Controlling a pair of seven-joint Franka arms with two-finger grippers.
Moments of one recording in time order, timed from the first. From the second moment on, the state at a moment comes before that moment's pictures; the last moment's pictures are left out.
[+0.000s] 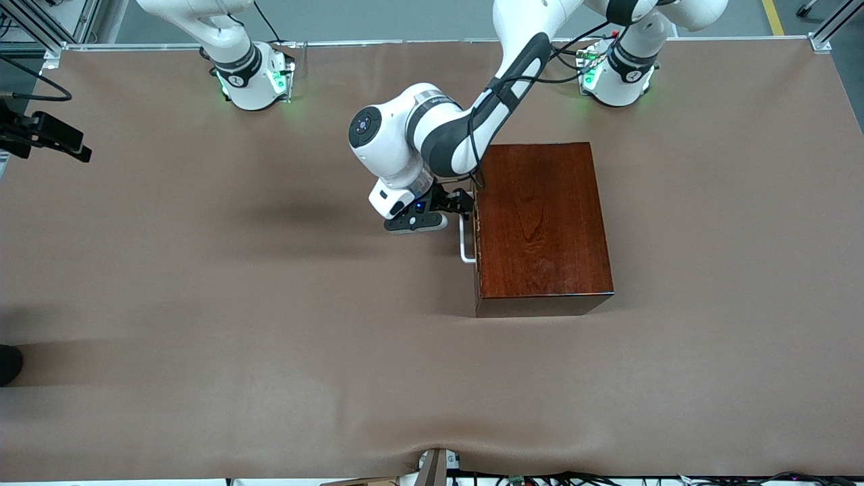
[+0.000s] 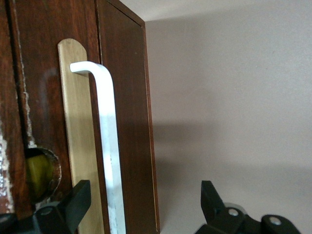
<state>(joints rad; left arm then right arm) -0.97 0.80 0.07 -1.18 0.24 1.71 -0.91 0.05 -0.02 -0.11 -1.49 0.00 1.38 0.03</state>
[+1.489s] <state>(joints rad) -0.96 0.83 0.07 -1.18 0.21 1.76 -1.00 0.03 -0.01 -0.09 -1.50 0.01 1.36 0.03</state>
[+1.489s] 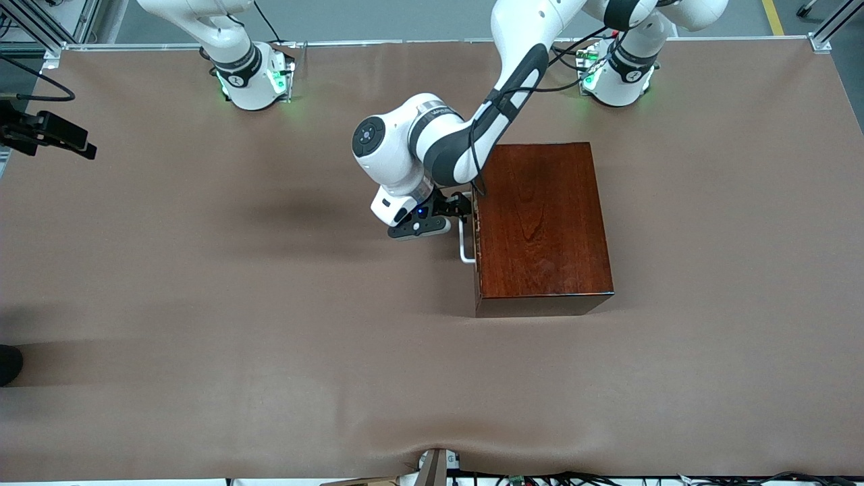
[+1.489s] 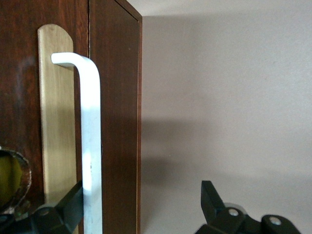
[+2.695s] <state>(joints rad) -0.97 0.83 0.03 -1.17 0.21 1.83 -1.08 0.04 -0.02 -0.09 -1.47 0.01 1.36 0.03</state>
